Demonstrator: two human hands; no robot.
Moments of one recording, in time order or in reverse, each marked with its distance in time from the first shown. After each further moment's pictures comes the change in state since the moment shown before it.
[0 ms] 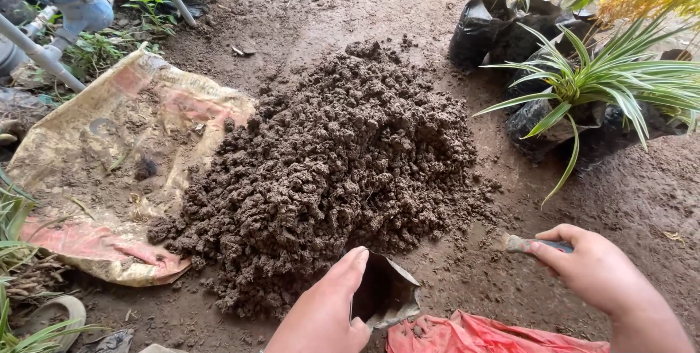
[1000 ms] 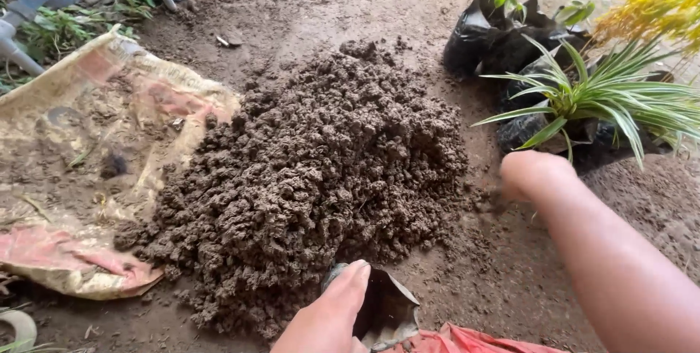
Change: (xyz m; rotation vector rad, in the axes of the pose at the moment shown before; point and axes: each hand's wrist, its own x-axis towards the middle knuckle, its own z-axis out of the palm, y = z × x) left_hand 0.022 0.000 -0.010 0.046 -0.268 -0.075; right_hand 0.069 -0.160 -0.018 -1.057 -0.144 -0.070
